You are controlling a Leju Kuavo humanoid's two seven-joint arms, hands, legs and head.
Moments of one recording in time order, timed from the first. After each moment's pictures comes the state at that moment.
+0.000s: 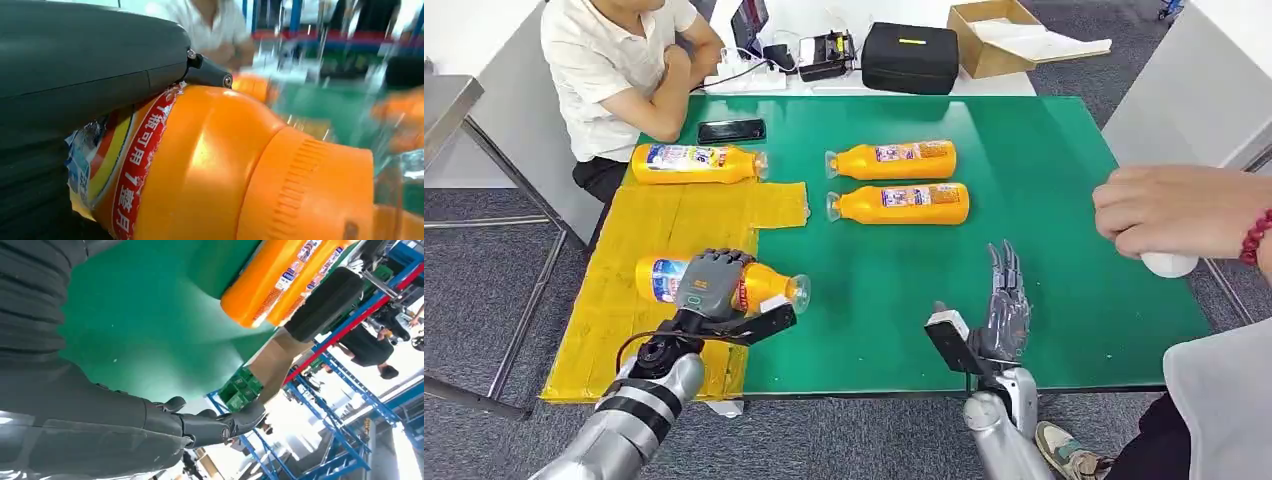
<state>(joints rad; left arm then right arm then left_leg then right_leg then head) -0.55 -0.12 -0.41 -0.69 -1.14 0.36 -0.12 -0.13 0.06 0.08 -1.09 0.77 -0.59 -0.53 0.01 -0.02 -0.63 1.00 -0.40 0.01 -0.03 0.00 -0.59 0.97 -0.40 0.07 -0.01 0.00</state>
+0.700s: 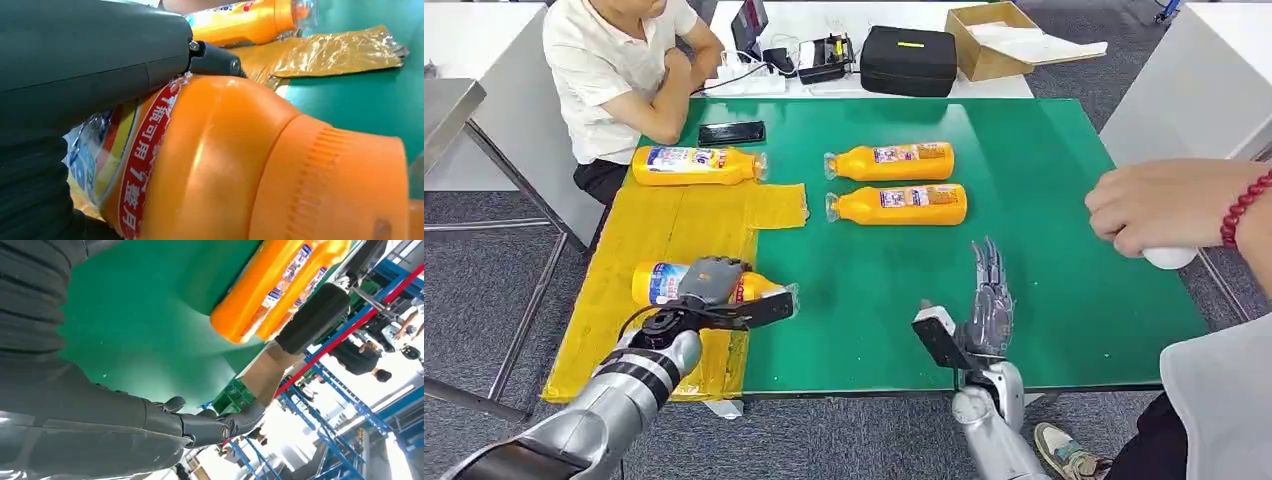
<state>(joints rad) -0.72 -0.13 -0.41 -0.41 -1.20 0.14 0.02 -0.17 0.08 0.11 -1.03 0.76 -0.57 -0.55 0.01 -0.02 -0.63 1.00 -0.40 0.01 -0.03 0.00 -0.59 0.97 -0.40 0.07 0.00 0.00</state>
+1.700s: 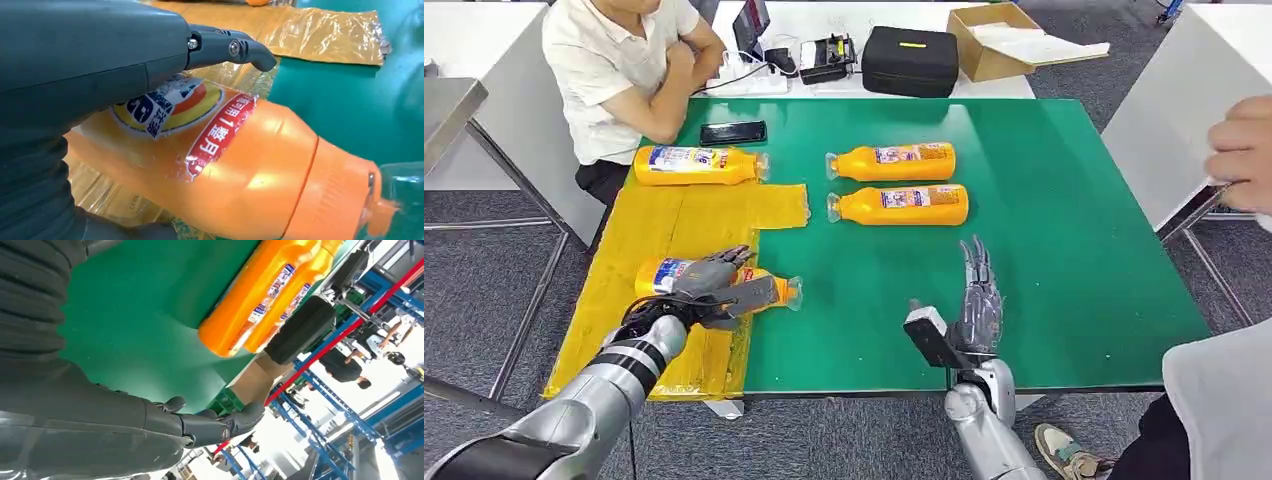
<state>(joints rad) -0.75 -0.12 -0.29 -0.39 -1.01 -0.02 -0.16 -0.20 0.08 0.14 -0.97 0.73 -0.59 -0.59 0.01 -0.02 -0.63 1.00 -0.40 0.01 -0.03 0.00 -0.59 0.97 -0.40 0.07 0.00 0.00</state>
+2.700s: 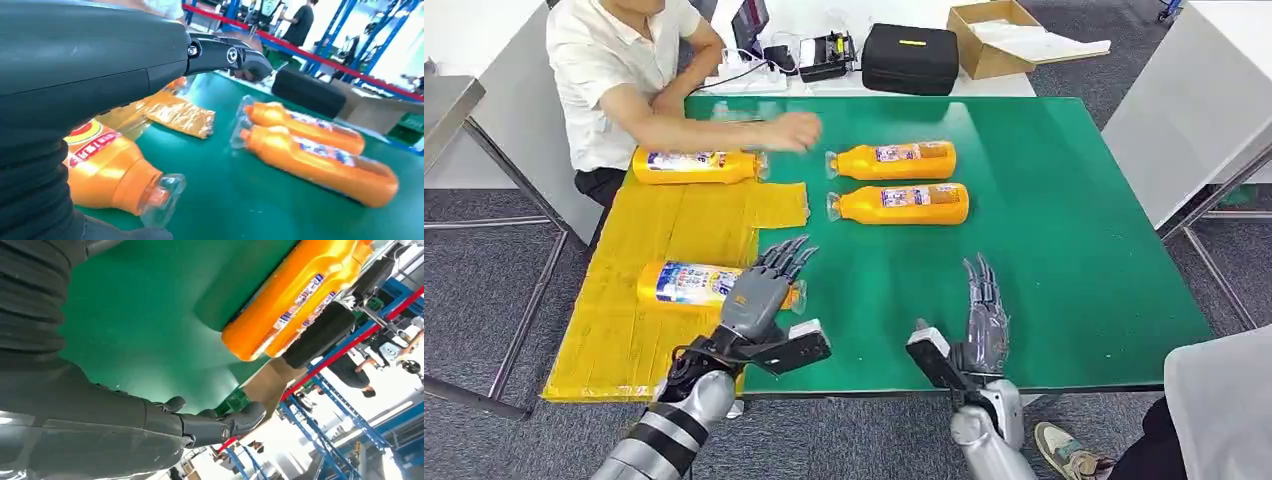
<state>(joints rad) -0.39 -0.18 -0.51 -1.00 -0.87 0.25 -0.29 -0.10 0.07 0.13 -1.05 0.79 -0.59 -0.56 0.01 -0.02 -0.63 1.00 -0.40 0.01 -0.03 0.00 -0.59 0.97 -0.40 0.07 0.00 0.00</state>
